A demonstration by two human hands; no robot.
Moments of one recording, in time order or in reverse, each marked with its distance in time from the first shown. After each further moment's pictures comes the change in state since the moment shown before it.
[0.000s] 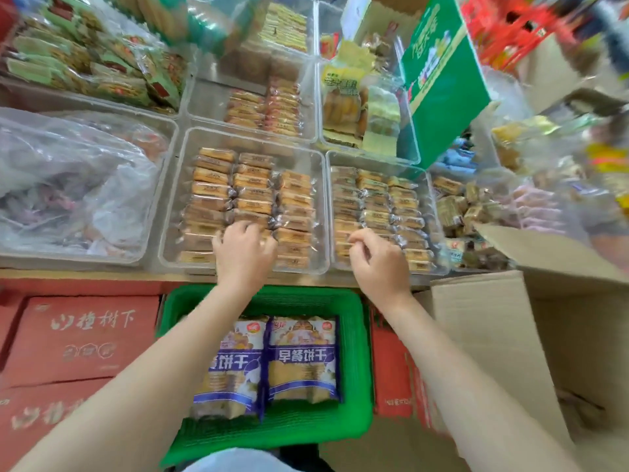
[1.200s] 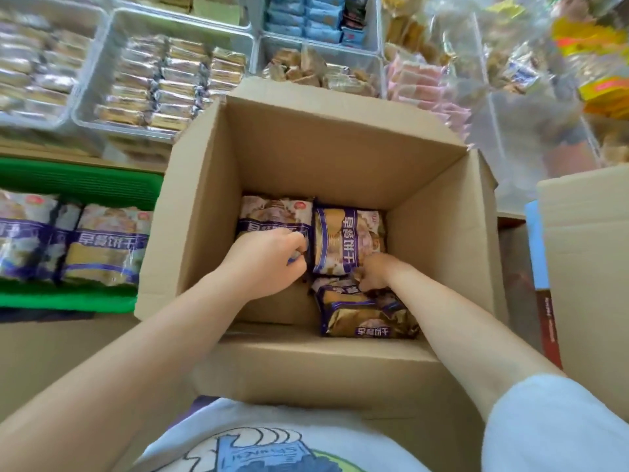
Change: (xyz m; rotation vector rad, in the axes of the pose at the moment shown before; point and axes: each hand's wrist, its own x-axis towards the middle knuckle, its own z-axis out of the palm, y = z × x) left_hand -0.249 0.416 0.297 0.241 -0.297 0.395; right_hand -0.194 0.523 -0.188 -0.382 -1.209 0.252
